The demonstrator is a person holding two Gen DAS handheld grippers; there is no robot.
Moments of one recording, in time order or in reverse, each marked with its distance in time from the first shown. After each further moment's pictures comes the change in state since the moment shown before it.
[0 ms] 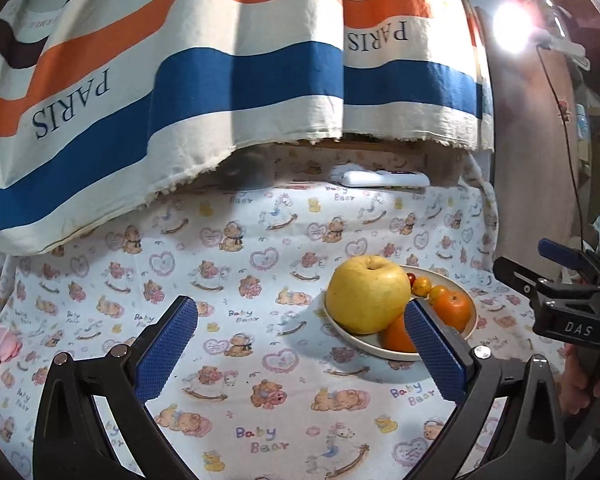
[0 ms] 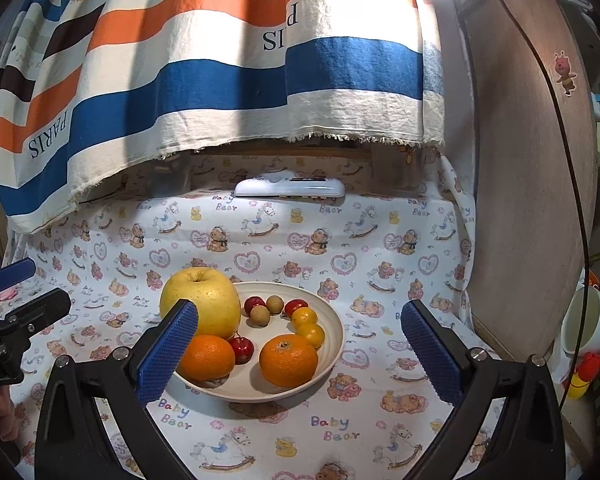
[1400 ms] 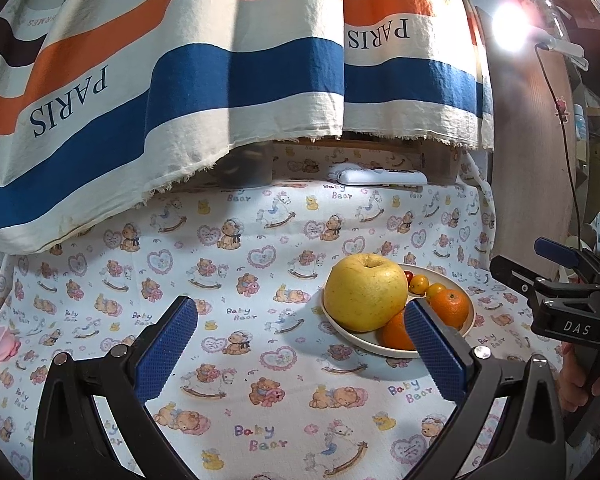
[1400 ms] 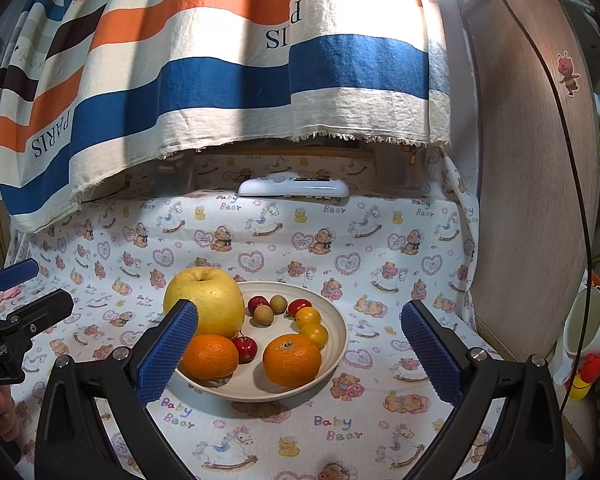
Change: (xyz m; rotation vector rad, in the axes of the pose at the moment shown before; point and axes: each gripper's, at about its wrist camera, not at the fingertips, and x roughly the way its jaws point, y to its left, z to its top) left arm 0.000 -0.002 0.001 0.006 0.009 -0.016; right arm 0.001 0.002 0.003 0.001 0.003 -0.001
